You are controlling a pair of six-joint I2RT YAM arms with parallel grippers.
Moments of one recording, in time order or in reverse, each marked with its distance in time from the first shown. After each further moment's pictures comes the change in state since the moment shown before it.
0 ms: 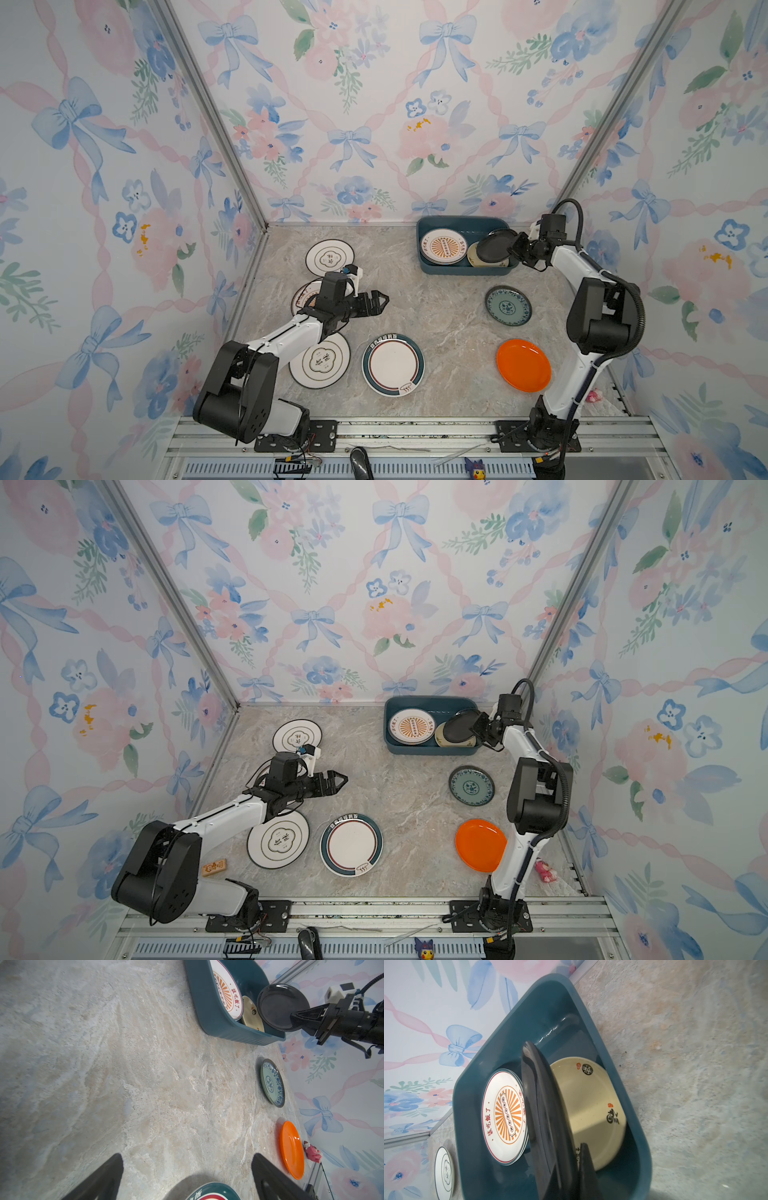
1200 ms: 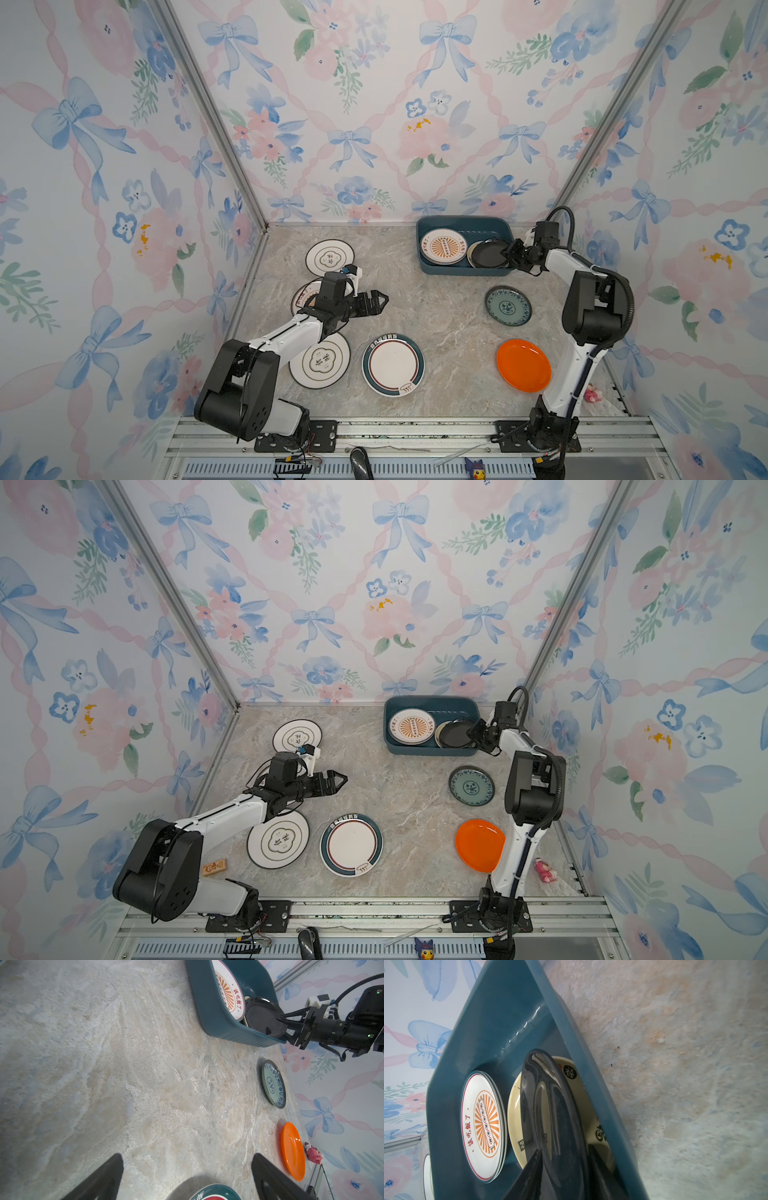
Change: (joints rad) left arm 0.005 0.010 0.000 0.008 0.000 0.000; right arm -0.010 0.085 -0.027 0.073 -0.004 0.005
